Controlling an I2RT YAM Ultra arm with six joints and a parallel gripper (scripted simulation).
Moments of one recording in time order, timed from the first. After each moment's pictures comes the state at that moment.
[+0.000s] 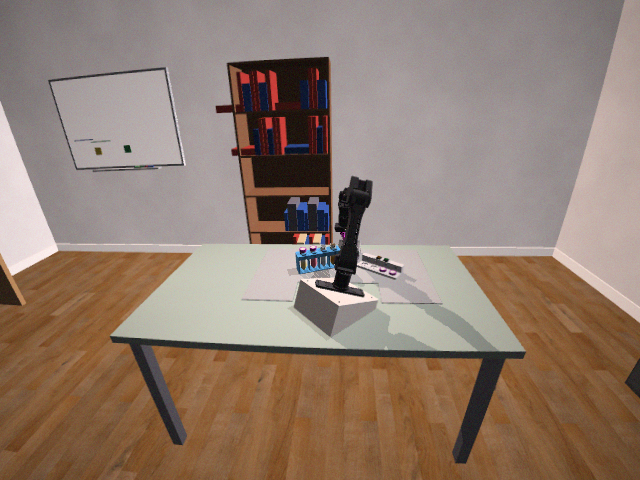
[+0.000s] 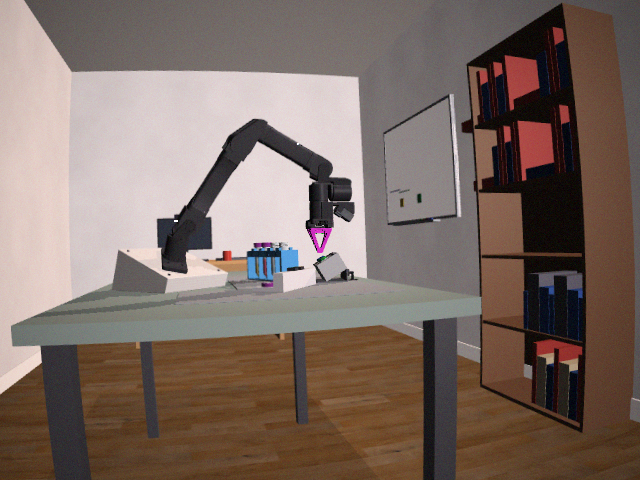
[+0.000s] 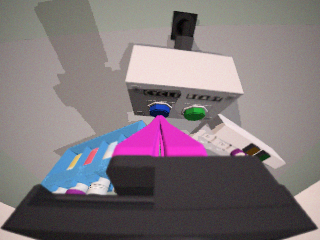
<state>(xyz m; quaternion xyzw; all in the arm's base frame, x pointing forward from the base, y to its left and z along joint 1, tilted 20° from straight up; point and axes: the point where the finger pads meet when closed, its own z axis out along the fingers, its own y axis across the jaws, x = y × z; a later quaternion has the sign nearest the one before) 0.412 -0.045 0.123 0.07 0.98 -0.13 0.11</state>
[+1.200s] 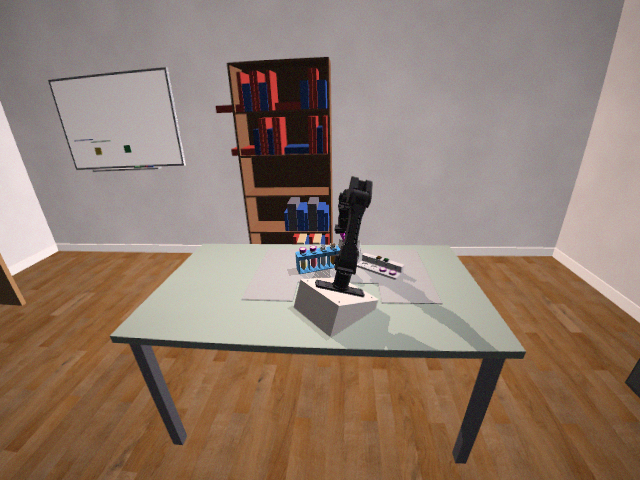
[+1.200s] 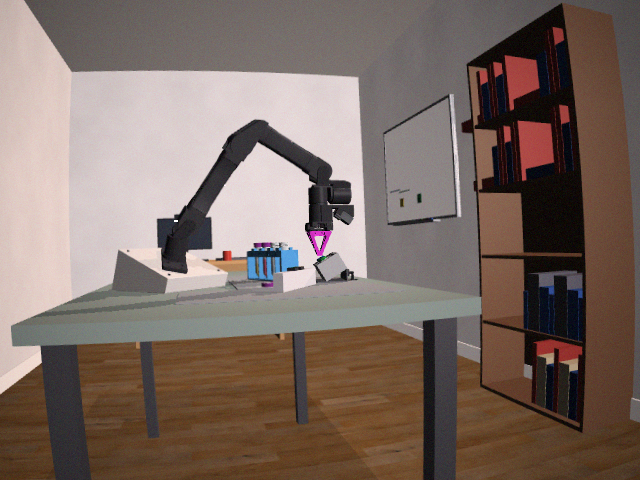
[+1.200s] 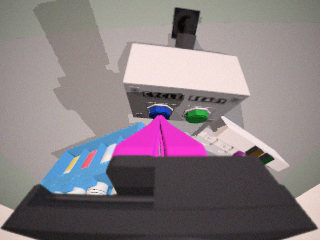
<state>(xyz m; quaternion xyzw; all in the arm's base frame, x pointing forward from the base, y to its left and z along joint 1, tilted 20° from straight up) 0.412 -0.046 0.115 0.07 0.98 -0.13 0.11</state>
